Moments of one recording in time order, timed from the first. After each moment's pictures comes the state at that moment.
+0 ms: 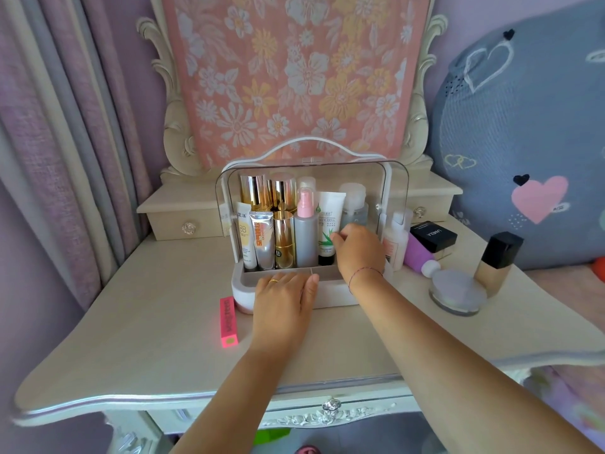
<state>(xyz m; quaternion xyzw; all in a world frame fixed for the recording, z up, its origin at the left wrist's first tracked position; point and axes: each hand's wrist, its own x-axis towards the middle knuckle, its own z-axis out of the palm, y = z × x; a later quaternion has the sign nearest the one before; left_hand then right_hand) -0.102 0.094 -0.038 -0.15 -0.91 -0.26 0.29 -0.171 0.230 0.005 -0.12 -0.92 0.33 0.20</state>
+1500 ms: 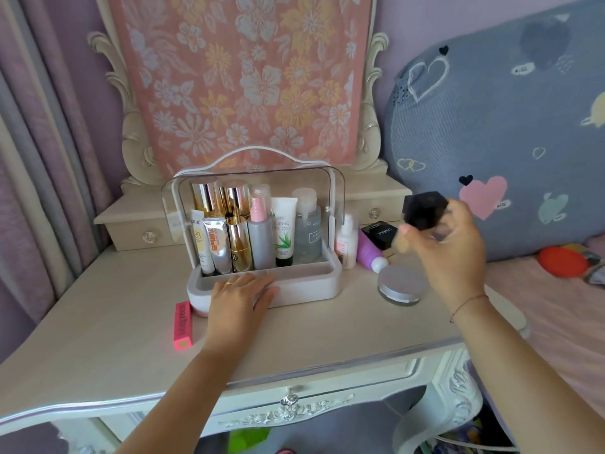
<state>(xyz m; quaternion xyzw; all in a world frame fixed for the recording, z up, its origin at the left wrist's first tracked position) -0.099 0.096 -0.039 -0.16 -0.92 -0.23 0.27 -0.067 0.388 0.038 -0.07 -0.78 0.46 0.41</state>
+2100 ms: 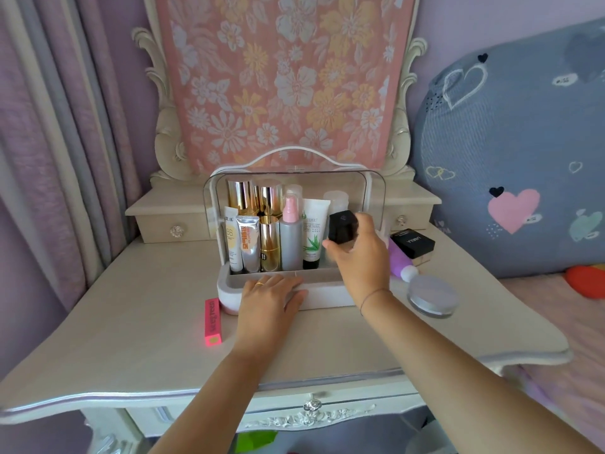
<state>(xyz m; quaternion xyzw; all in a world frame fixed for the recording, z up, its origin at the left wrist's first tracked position) -0.099 0.095 -0.041 -0.16 -0.91 -0.24 0.29 -0.131 0.257 0.011 -0.01 -0.85 0.41 0.34</state>
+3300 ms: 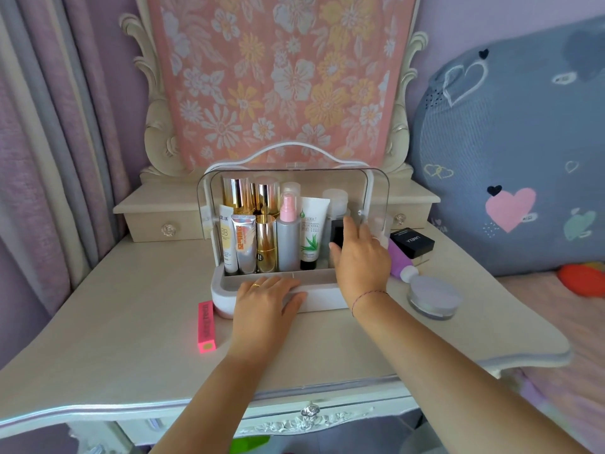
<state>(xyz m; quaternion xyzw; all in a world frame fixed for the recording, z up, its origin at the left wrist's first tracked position) -0.101 0.095 -0.039 -0.16 -0.91 -0.24 0.30 -0.147 0.256 0.001 -0.06 -0.95 0.07 0.31</state>
